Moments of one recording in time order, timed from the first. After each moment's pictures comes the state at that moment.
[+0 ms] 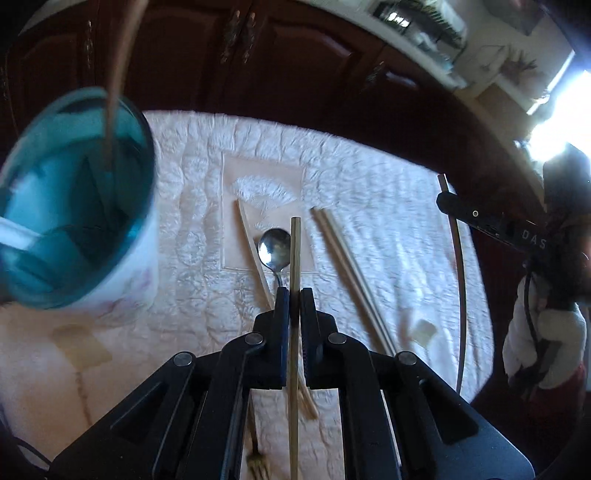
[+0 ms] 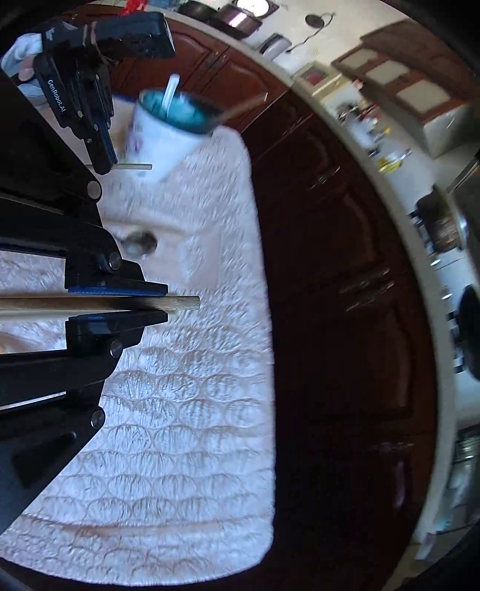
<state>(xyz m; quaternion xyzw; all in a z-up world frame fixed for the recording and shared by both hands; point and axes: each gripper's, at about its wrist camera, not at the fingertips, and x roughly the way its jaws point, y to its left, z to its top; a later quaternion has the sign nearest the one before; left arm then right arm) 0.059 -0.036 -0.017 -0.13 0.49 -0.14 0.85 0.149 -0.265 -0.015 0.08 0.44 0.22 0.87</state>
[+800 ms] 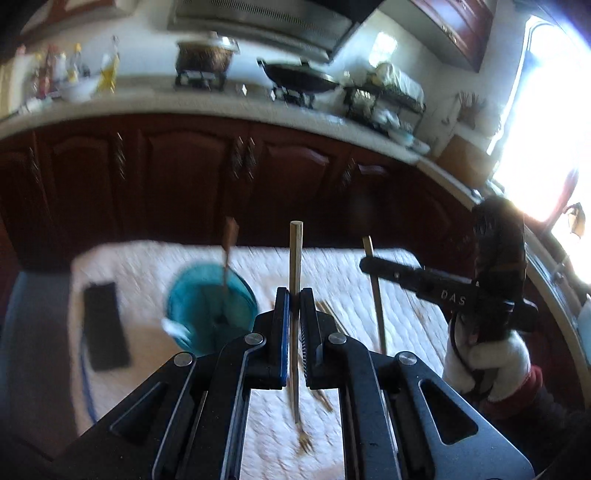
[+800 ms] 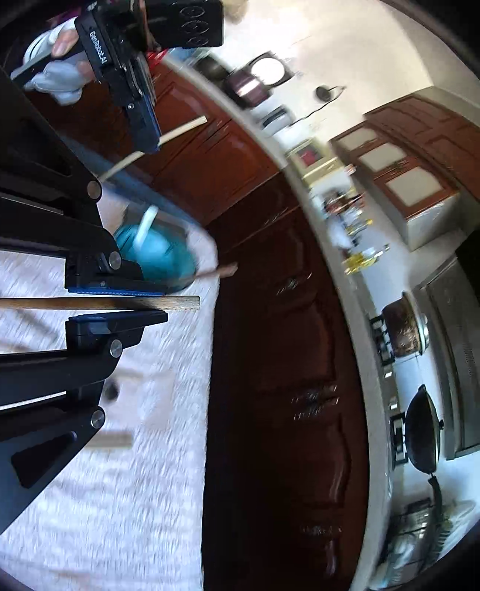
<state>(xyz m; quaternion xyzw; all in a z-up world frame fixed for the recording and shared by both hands) -0.017 0.052 0.144 -0.10 0.33 -0.14 0.93 0.084 -0.174 0.083 0.10 0.35 0.35 0.86</state>
